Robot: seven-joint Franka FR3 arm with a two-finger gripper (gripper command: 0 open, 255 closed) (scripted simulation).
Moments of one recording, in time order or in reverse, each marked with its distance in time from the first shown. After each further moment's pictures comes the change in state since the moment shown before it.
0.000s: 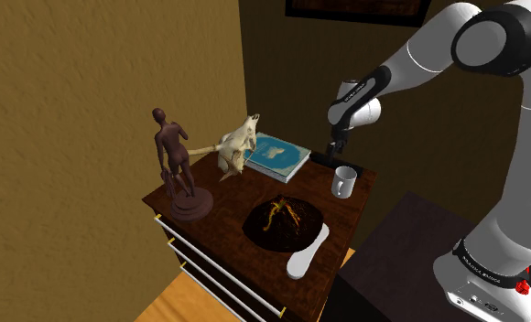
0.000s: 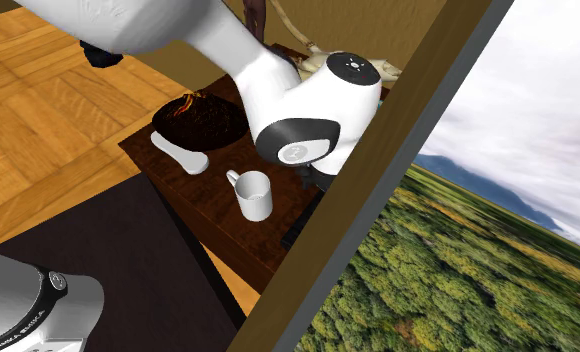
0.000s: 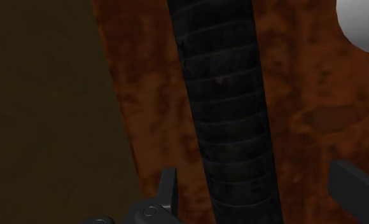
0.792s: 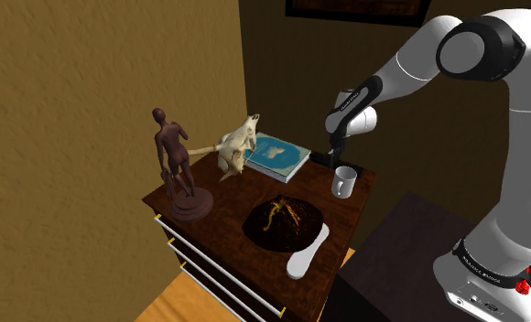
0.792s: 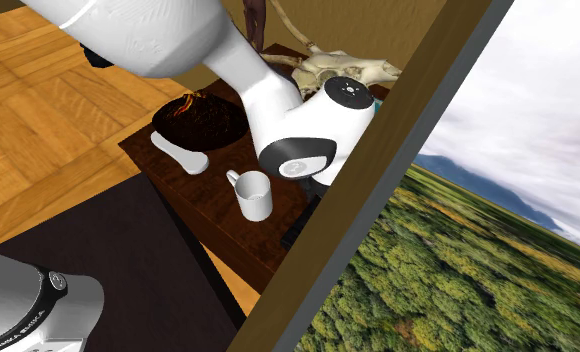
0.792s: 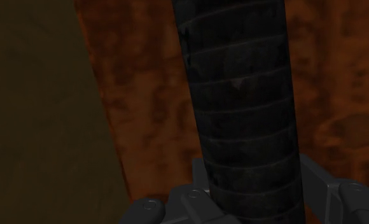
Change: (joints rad) arm -0.012 0.081 0.017 0.016 0.024 0.066 -0.020
